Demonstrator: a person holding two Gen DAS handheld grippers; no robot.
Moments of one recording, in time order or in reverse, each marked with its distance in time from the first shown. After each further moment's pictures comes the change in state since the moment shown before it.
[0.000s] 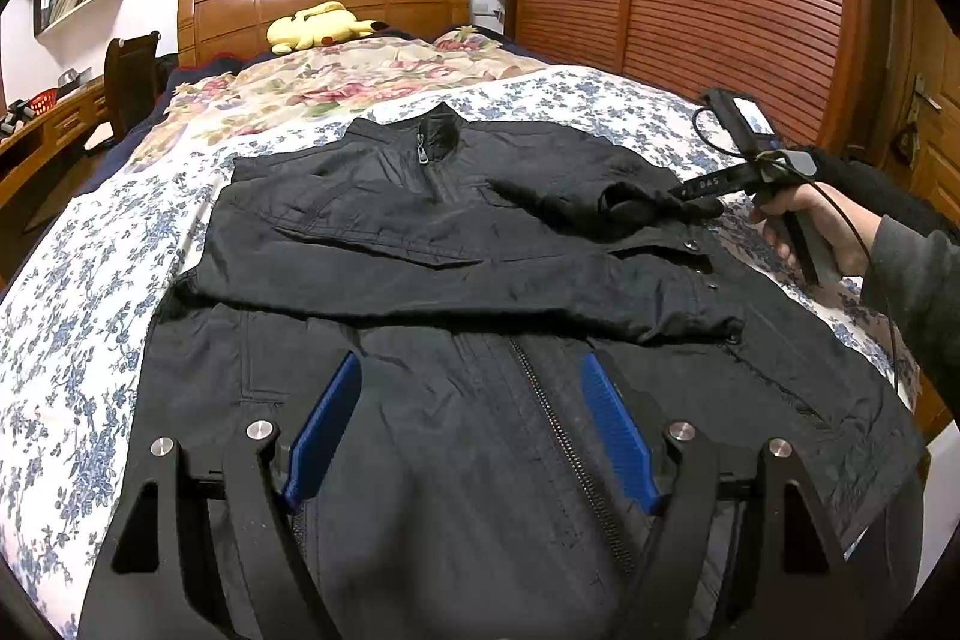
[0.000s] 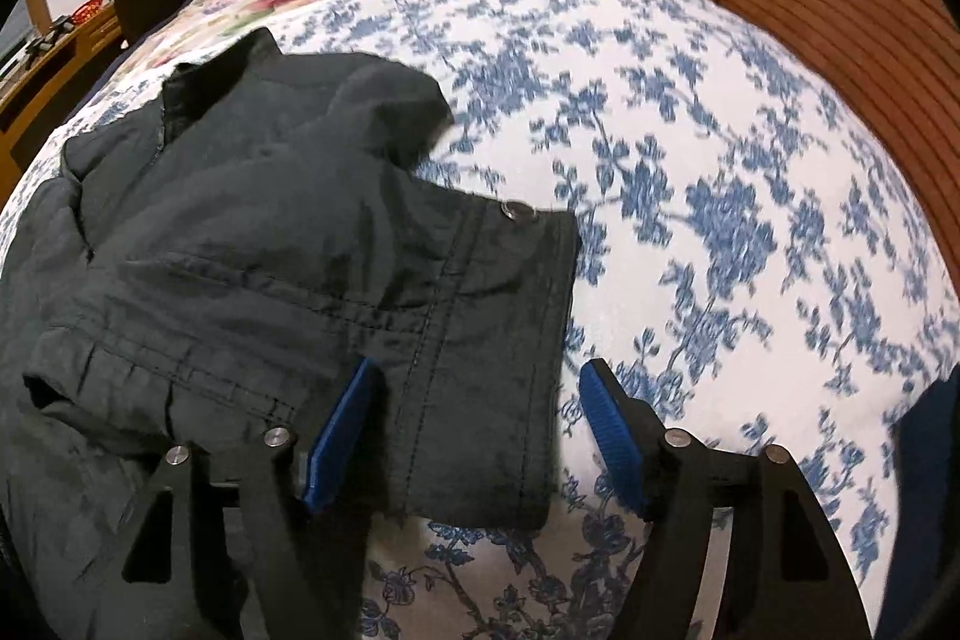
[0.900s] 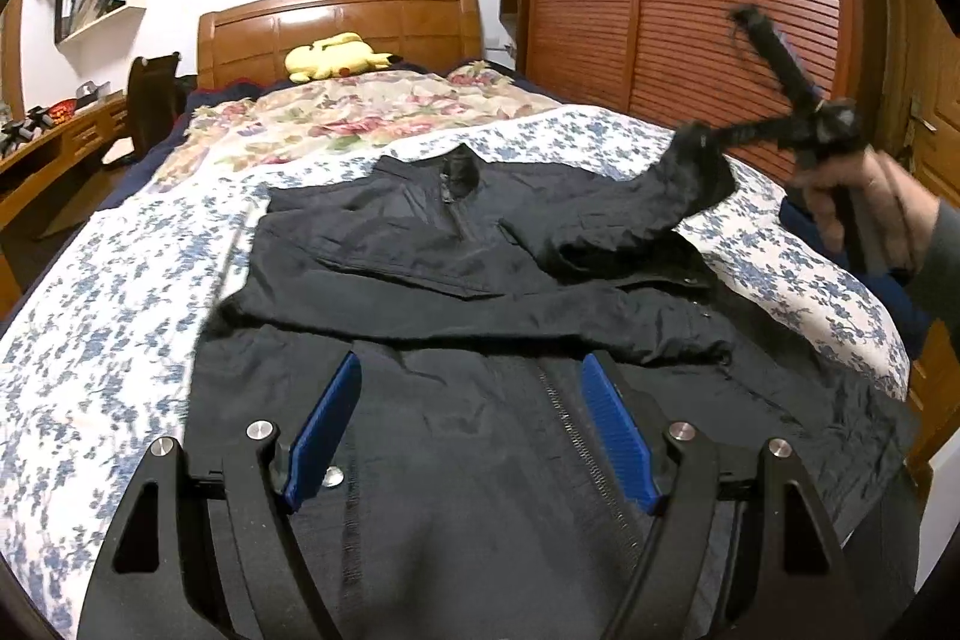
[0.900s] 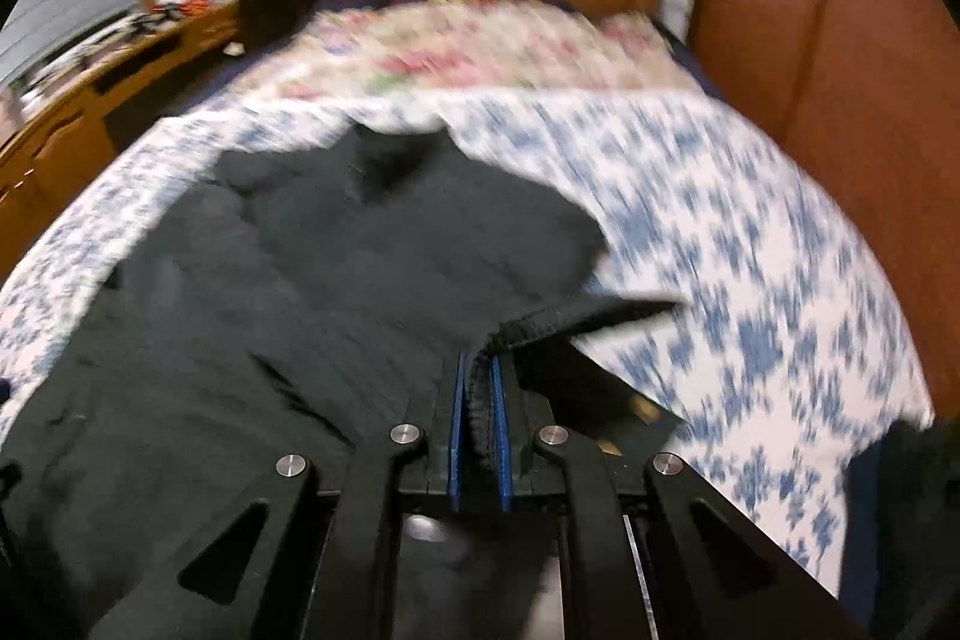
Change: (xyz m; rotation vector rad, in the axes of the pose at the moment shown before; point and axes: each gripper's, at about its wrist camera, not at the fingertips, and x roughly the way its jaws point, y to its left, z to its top) left arm -0.044 0.025 -0.001 -0.023 -0.088 0.017; right arm -0.161 0.090 -0.005 -0.244 -0.251 0.123
